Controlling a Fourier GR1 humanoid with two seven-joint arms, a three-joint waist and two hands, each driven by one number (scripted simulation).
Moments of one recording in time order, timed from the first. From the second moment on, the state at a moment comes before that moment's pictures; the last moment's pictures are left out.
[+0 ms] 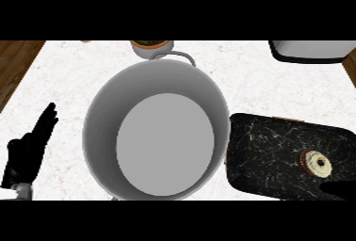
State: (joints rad) left arm 0.03 0.38 0.01 -1.52 -0.01 0.11 0.10; right arm 0.18 -0.66 -0.02 -1.95 0.22 -0.09 1.16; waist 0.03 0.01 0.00
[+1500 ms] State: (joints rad) left arm 0.02 0.35 0.06 -1.53 -0.04 0.09 0.13; right arm -0.16 -0.56 0.10 -1.40 0.21 0.05 1.13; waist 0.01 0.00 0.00
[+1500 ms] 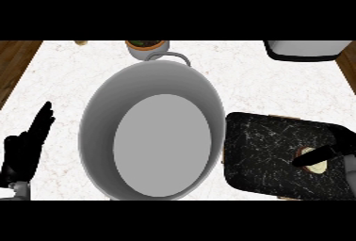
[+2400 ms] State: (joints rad) left arm 0.02 0.31 0.11 -1.54 -0.08 0.05 0.13; right arm -0.17 -0.49 0.06 -1.33 0.33 0.10 1.05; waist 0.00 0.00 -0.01
